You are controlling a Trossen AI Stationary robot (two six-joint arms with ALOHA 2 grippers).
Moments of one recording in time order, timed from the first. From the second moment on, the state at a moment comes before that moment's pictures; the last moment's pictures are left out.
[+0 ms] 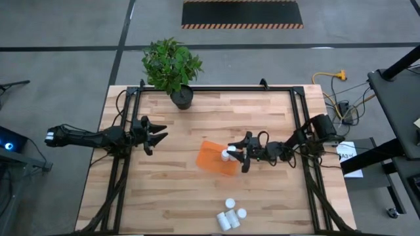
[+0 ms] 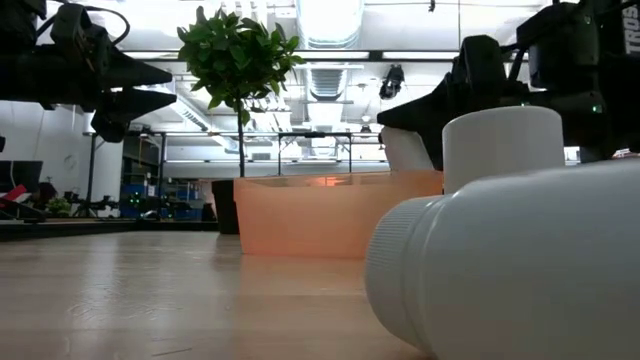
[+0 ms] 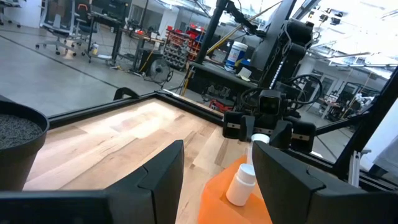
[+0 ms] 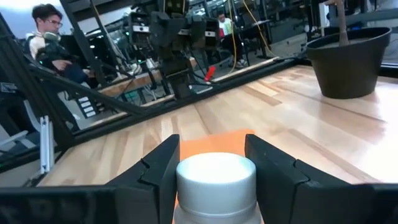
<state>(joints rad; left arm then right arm) -0.09 0.22 0.03 0.20 -0.37 -0.33 0.21 1.88 0.33 1.57 0.38 0.34</state>
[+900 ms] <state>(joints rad) -0.09 0.22 0.03 0.20 -0.37 -0.33 0.20 1.87 0.33 1.56 0.40 0.34</state>
